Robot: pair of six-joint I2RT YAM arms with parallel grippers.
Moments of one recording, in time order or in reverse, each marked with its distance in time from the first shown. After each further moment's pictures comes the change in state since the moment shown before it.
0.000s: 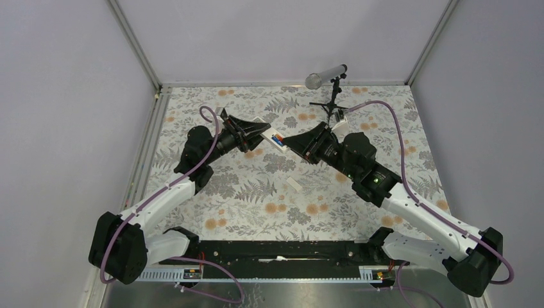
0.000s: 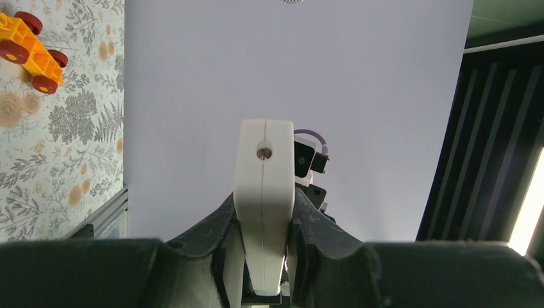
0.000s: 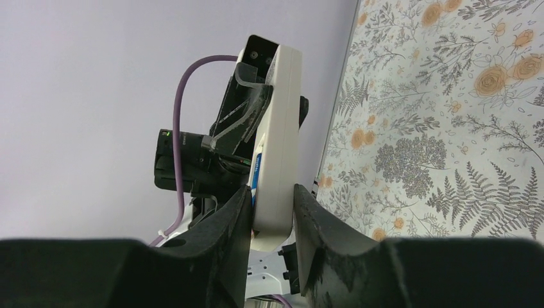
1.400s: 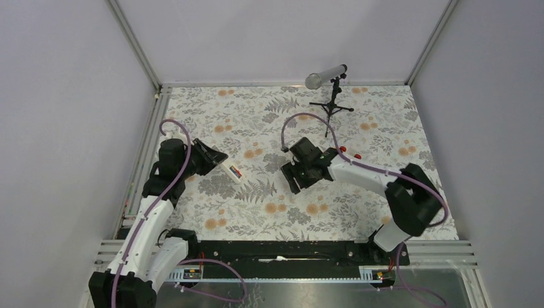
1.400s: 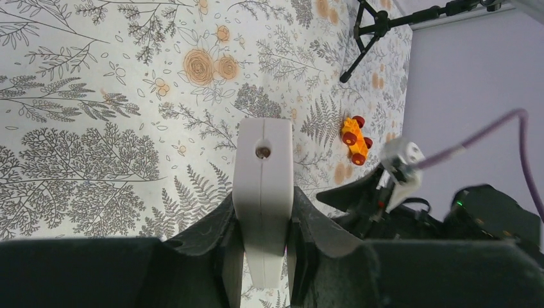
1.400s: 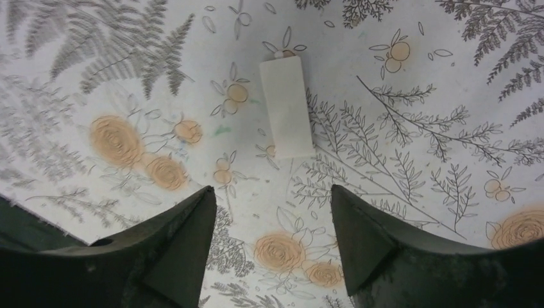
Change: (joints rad) left arm 0.334 -0.325 -0.034 -0.860 -0.166 0.930; right arm 0.001 0.535 0.102 -0.556 0.000 -0.972
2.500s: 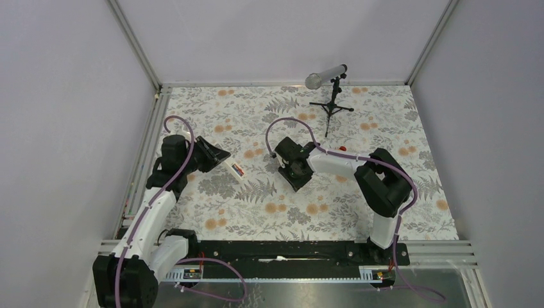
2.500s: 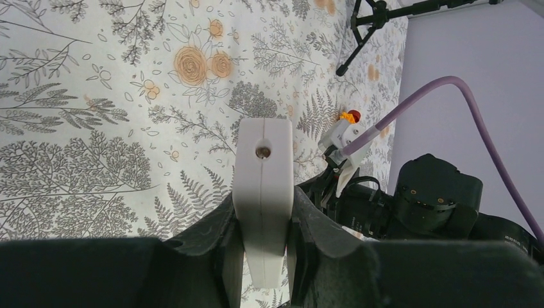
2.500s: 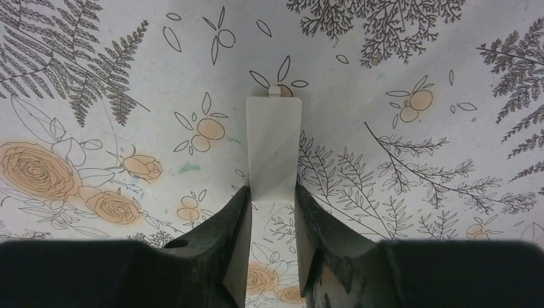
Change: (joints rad) left arm 0.029 0.098 -0.017 0.076 0.076 -0.003; right arm 0.032 0.318 0.221 -0.156 0.075 -0.151
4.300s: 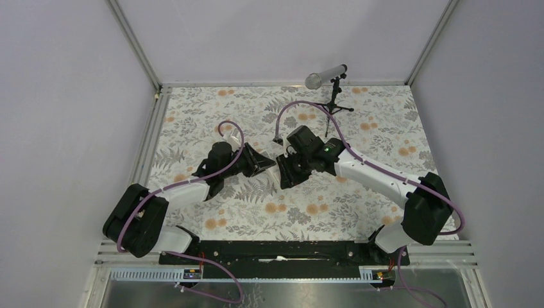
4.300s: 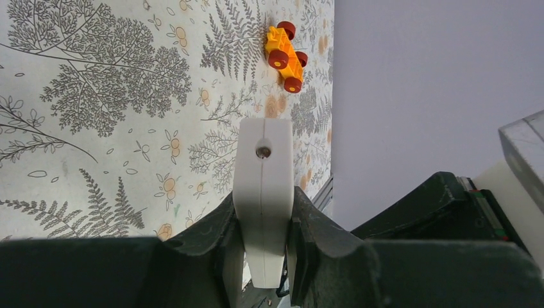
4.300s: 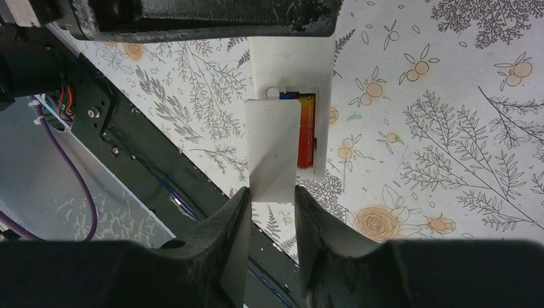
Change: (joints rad) left arm -0.421 0.442 -0.139 0.765 0.023 -0.291; right arm 0.016 -0.342 0.000 -0.025 -0.294 0.247
